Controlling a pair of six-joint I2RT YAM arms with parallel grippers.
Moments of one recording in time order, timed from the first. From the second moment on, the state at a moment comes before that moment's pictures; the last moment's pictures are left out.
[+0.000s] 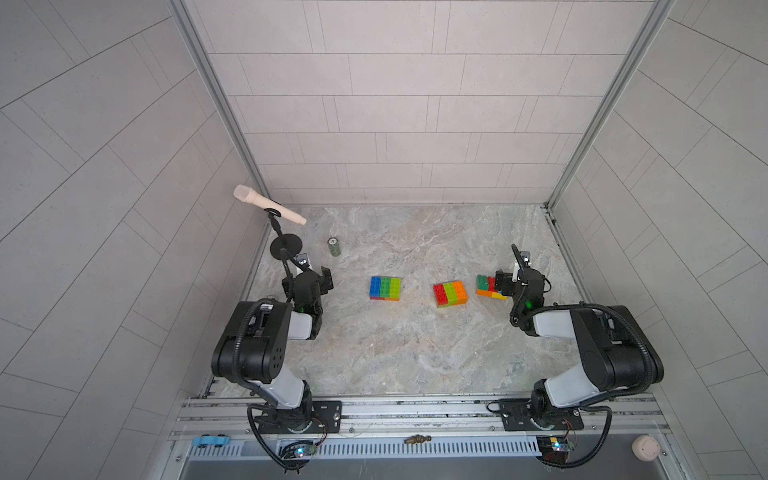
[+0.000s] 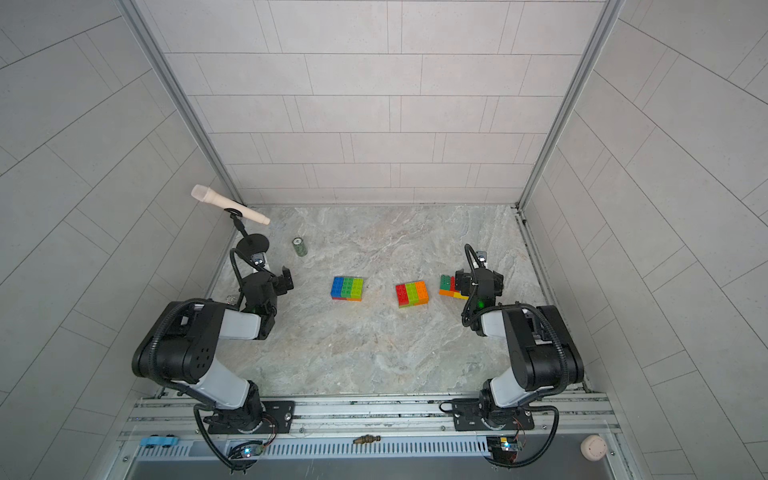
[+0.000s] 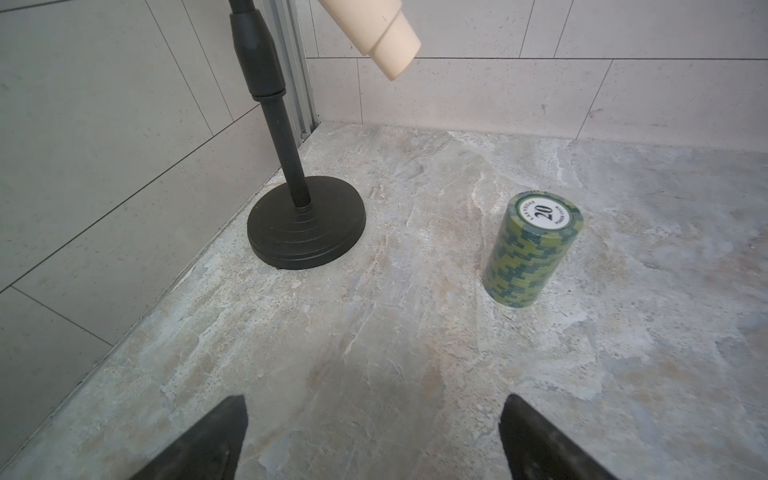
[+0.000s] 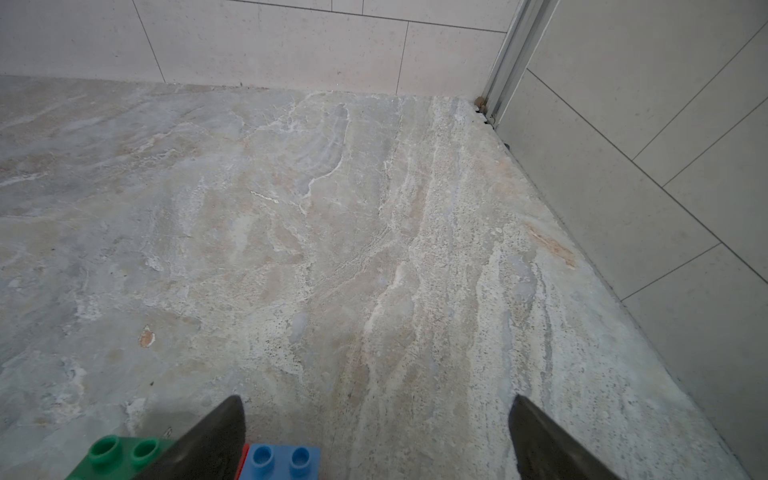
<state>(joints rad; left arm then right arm) -0.03 1.60 0.37 0.86 -0.36 -0.06 0.03 1.52 0.41 0.67 0.30 0.01</state>
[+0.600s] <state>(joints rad) -0.03 1.60 0.37 0.86 -0.35 -0.06 0.03 1.48 0.21 0.94 0.30 0.02</state>
